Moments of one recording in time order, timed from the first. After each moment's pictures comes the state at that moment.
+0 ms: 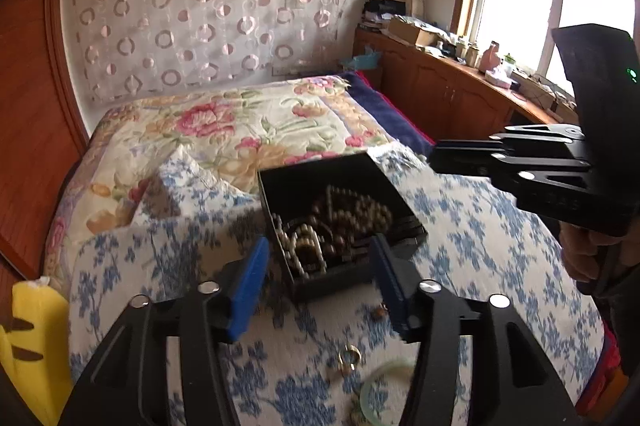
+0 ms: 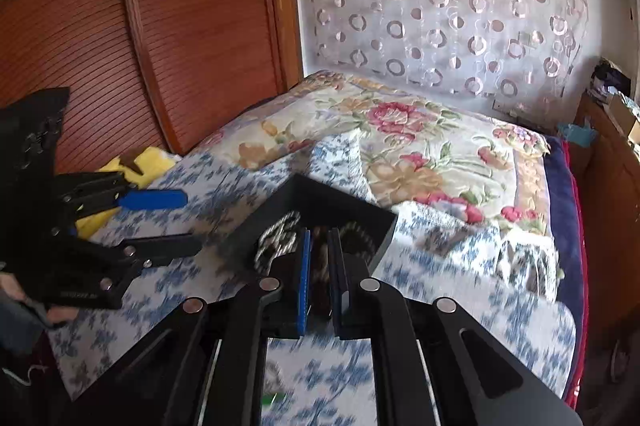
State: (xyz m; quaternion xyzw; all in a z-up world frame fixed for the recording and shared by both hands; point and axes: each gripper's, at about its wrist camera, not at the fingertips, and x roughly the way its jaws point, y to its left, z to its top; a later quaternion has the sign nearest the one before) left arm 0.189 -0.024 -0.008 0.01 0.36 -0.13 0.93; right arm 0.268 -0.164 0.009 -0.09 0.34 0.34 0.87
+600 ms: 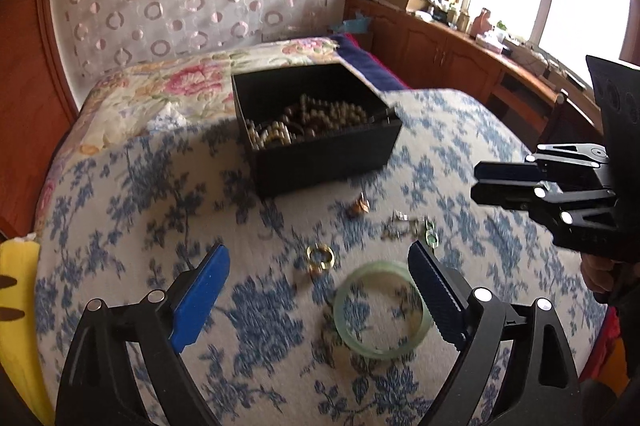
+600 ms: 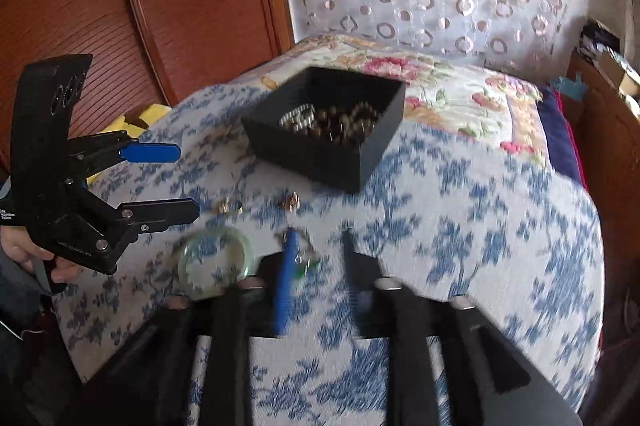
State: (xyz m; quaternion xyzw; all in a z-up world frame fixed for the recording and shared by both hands) left arm 0.143 -0.038 -0.063 0.02 0.41 -0.14 0.90; right arm 0.185 -0.194 -0.063 -0.08 0.40 0.31 0.86
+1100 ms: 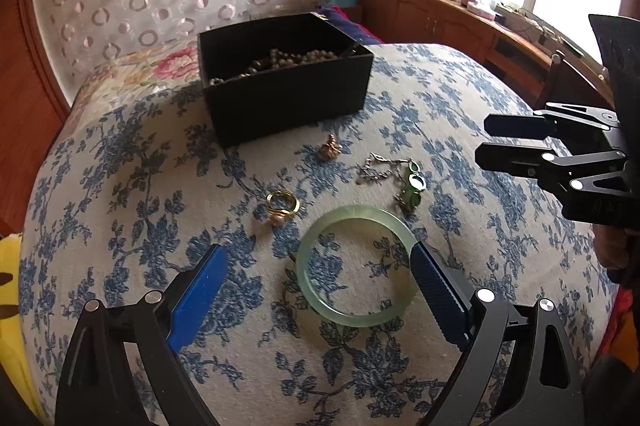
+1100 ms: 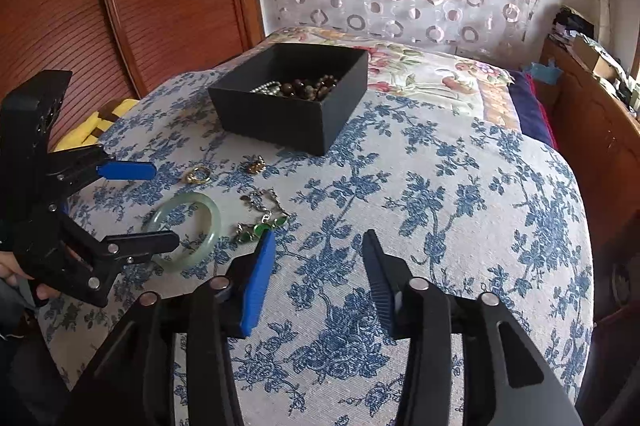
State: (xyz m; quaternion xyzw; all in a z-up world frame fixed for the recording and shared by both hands) left arm 0.128 -0.064 -0.091 0.05 0.44 -0.15 0.88; right arm 0.173 -0.214 -0.079 -0.08 0.40 0.26 0.87
